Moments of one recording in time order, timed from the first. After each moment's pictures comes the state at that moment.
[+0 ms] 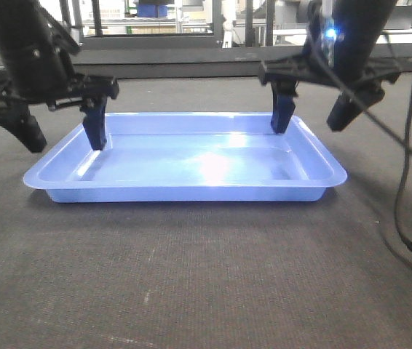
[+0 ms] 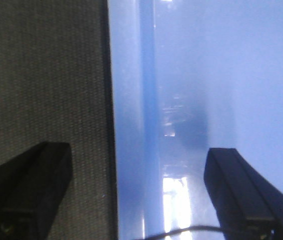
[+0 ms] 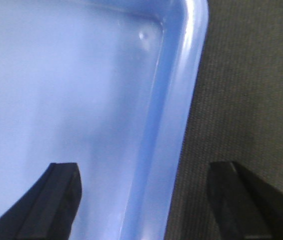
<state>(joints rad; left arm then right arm) -0.35 1.97 -1.55 0.00 0.83 -0.22 0.30 1.91 -1.48 0.04 0.67 0.16</state>
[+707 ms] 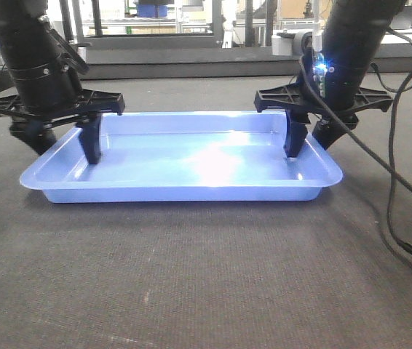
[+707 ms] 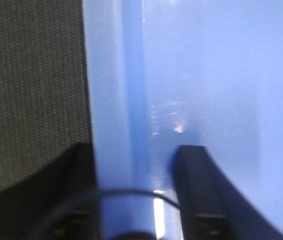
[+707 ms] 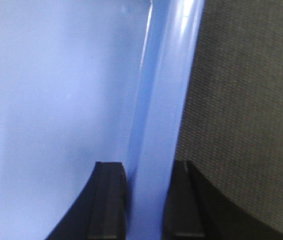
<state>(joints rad) -0.35 2.00 -1.55 0.01 0.81 -0.22 0.30 1.98 -1.48 0.04 0.66 0.19</state>
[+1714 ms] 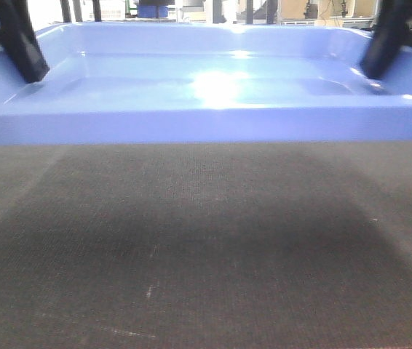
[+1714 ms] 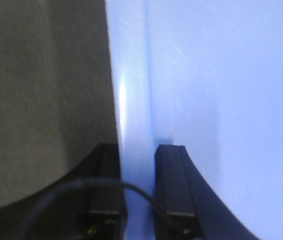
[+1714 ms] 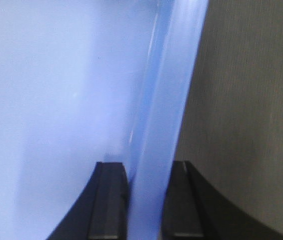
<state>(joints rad) -0.48 1.39 -1.22 -0.08 1.00 -0.29 0.32 1.28 -1.08 0.08 0.85 0.20</state>
